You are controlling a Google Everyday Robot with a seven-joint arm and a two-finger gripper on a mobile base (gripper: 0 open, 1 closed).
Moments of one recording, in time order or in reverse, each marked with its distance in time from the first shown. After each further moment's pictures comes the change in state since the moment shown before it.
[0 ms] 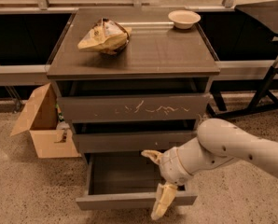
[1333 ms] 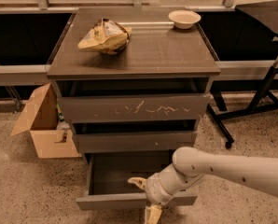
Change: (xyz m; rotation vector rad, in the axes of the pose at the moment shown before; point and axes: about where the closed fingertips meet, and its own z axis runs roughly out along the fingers) arm 0.078 0.012 0.134 -0.166 -0.051 -0.041
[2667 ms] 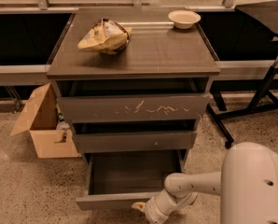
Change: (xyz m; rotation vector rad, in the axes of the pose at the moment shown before) arm 0.148 0.004 0.130 -0.113 0.017 0.161
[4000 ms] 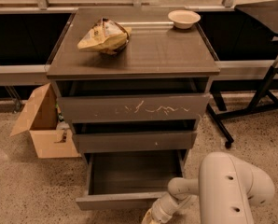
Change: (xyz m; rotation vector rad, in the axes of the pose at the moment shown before) arm 0.116 -0.058 0.042 0.033 0.073 0.145
